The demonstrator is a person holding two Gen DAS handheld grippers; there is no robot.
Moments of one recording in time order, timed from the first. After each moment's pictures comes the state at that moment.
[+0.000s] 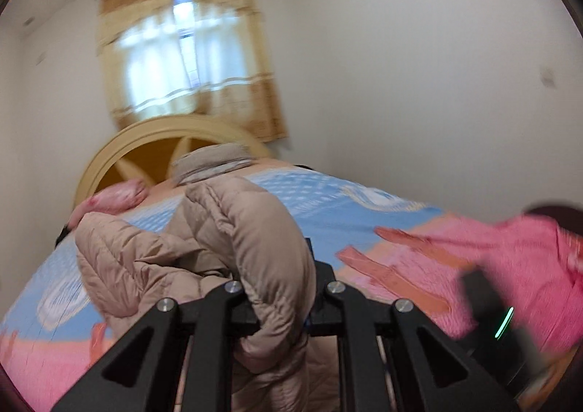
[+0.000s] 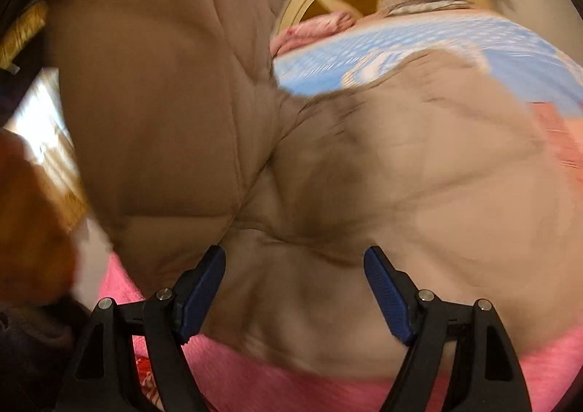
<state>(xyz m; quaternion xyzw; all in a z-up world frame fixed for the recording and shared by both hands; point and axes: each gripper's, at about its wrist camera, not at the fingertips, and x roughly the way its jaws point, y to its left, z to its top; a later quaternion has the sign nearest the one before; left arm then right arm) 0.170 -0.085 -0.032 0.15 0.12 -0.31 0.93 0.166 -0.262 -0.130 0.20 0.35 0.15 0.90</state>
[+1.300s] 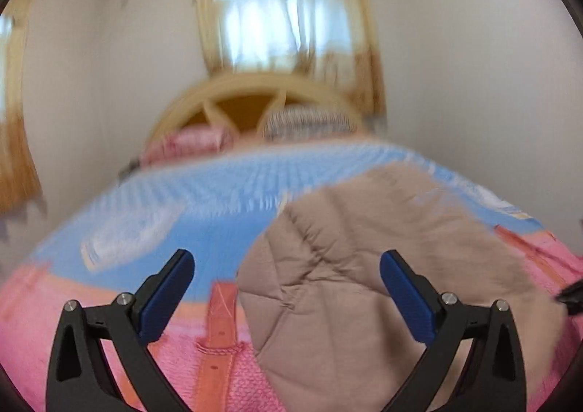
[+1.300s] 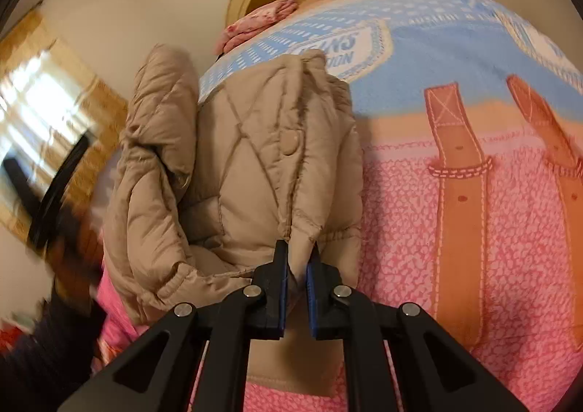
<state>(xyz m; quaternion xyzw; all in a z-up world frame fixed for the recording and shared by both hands) 0.290 0.017 -0.041 0.06 0.22 -0.14 0.96 0.223 -0.350 -0.134 0.19 0.43 0.14 0.87</state>
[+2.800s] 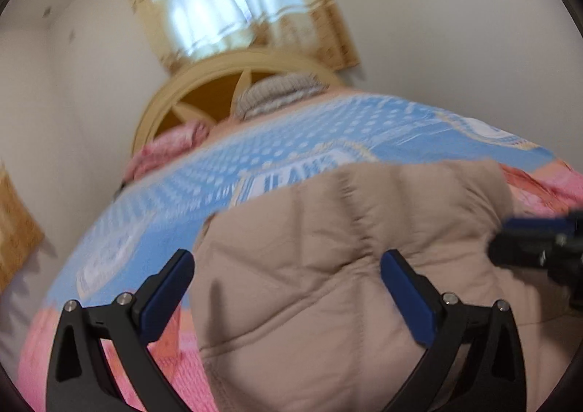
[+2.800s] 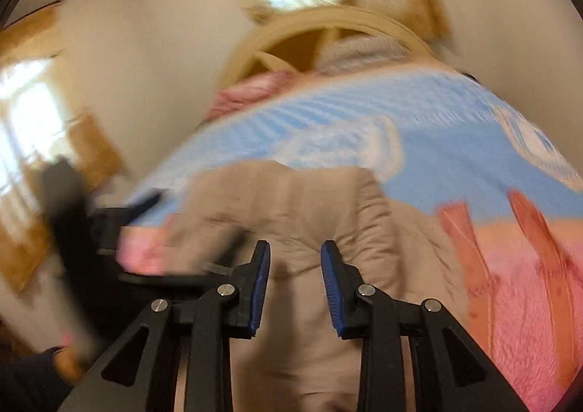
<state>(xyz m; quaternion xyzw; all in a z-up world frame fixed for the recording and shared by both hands) 0.297 -0.095 -0.075 0.18 0.24 -0.12 0.95 0.261 -0.303 -0.095 0.18 0.33 0.05 0.93</state>
